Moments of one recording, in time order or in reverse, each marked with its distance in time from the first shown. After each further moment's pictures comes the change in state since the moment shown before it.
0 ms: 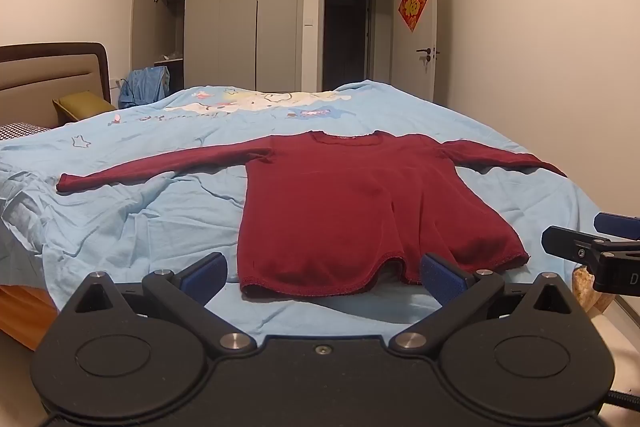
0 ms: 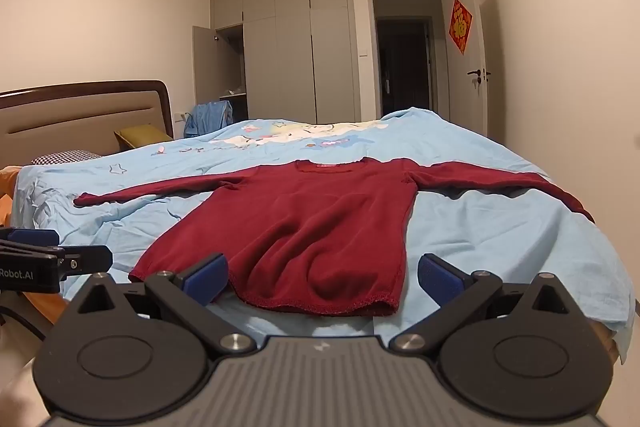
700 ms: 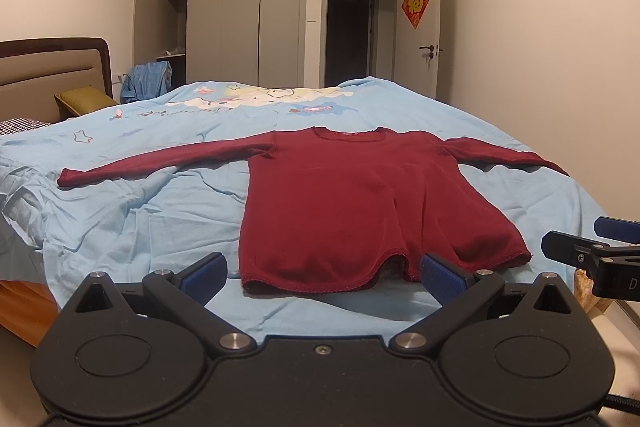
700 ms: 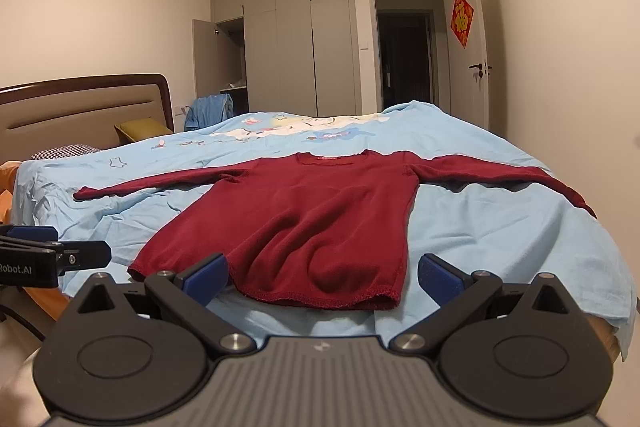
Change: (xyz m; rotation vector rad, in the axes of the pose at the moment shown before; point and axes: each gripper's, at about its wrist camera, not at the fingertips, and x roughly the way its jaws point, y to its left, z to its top) left arm 0.001 0.001 -0.001 -0.008 0.008 0.006; right arm 0.000 0.002 -0.002 0.000 0.013 0.004
